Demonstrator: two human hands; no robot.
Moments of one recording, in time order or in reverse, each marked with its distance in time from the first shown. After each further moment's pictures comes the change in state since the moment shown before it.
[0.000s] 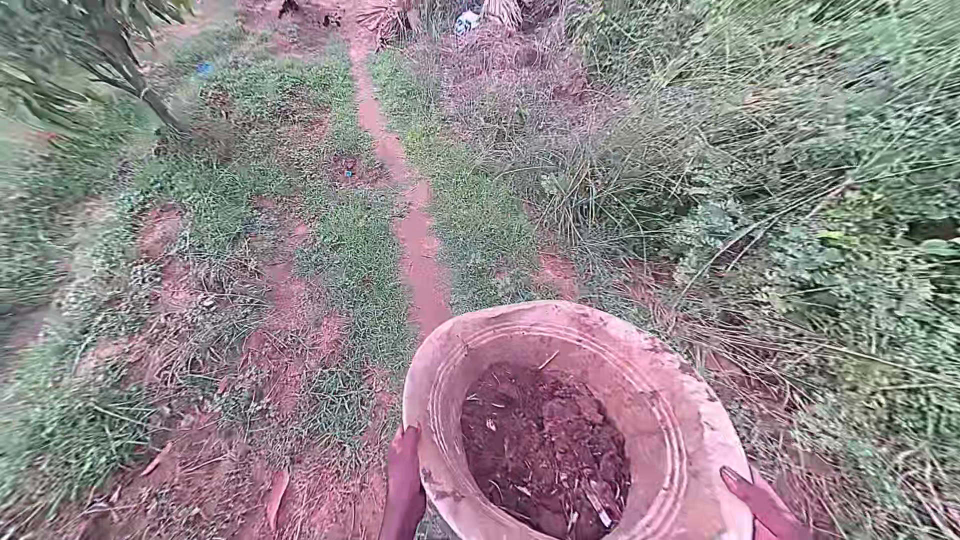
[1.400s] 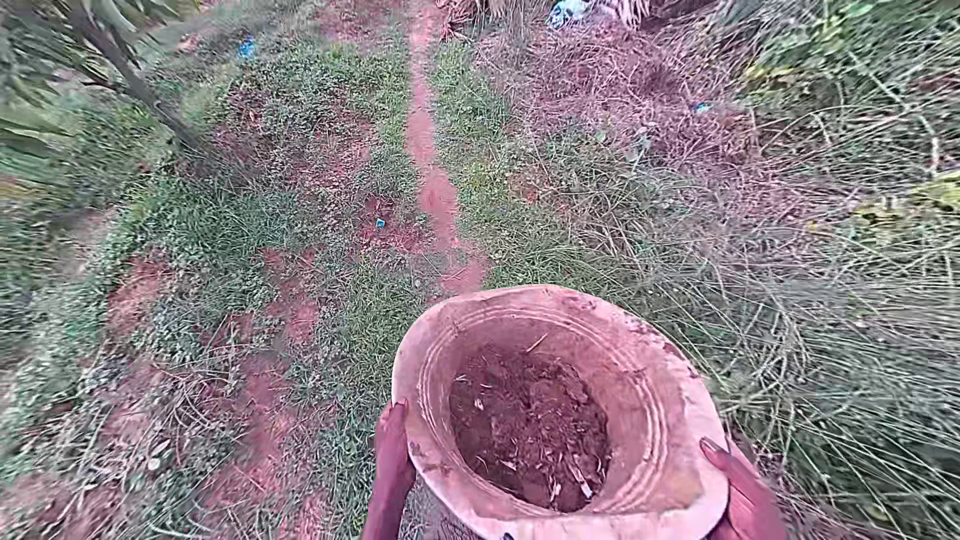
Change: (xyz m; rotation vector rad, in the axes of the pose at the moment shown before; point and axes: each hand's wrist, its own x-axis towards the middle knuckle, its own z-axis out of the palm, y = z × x) left_hand 0.694 0.504 0.383 -0.194 0.158 0.091; right_hand 0.624 0.002 0.803 -0.109 -0.151 0.105
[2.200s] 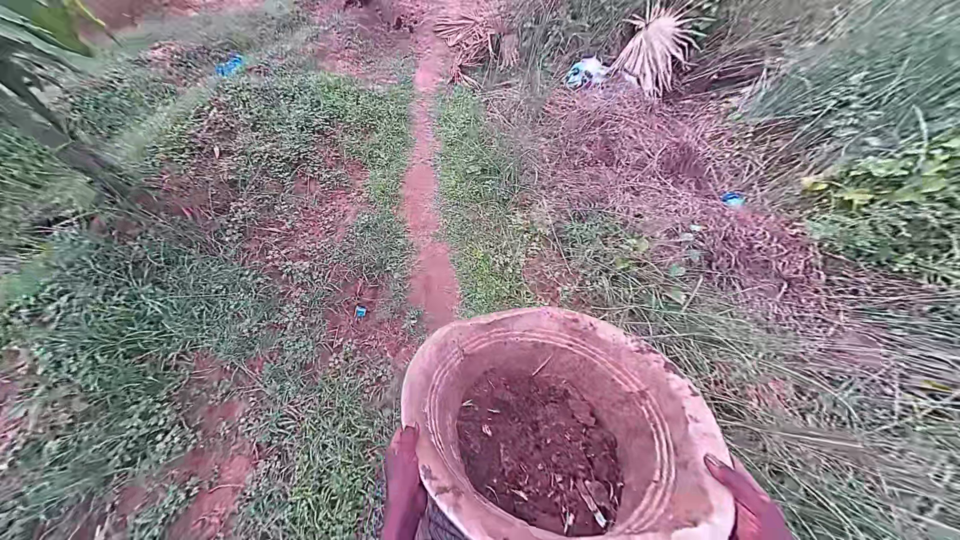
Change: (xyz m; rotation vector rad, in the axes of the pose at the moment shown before) left_hand 0.460 0.185 0.356 -0.053 0.010 -0.107; right_hand 0.439 -0.071 0.451 -0.061 -0.033 -0.056
